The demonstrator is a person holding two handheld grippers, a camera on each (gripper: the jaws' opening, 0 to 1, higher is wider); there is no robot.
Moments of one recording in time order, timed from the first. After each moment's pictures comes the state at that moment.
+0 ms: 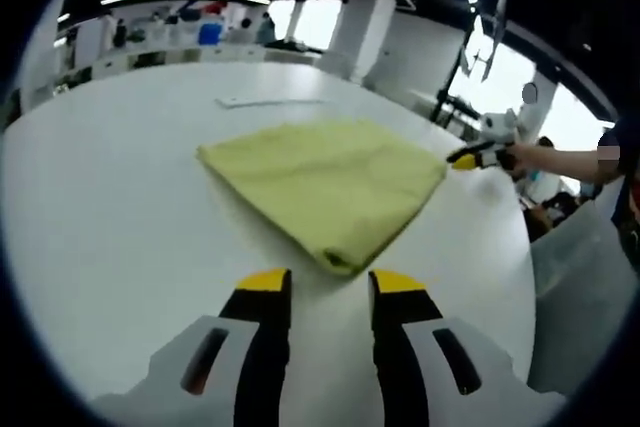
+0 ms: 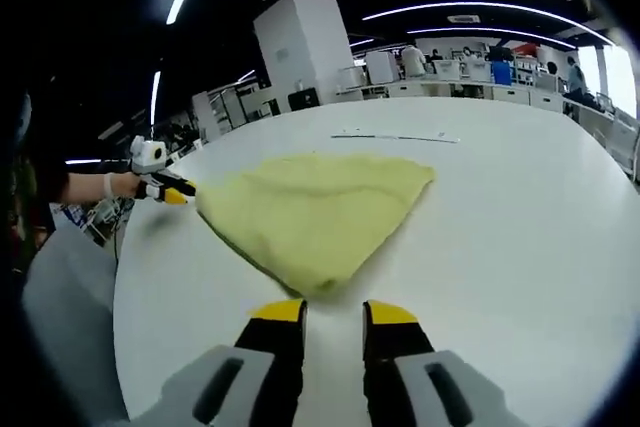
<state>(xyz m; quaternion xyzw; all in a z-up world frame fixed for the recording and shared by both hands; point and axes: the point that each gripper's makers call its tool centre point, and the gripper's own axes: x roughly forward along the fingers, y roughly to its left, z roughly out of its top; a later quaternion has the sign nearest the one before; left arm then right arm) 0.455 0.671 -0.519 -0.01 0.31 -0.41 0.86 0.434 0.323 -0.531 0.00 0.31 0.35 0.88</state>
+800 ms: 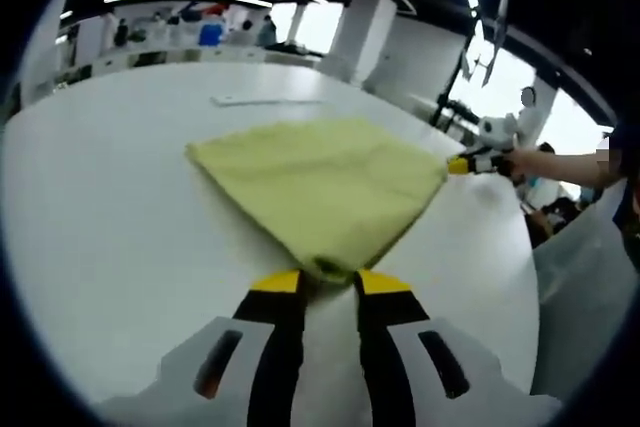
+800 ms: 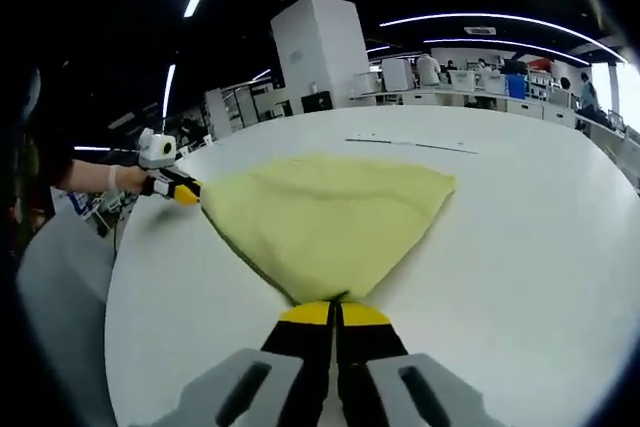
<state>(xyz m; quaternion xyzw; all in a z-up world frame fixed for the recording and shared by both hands) 0.457 0.654 -0.523 -0.02 0.30 -0.42 0.86 0.447 0.334 -0.532 0.00 0.29 0.37 0.88</state>
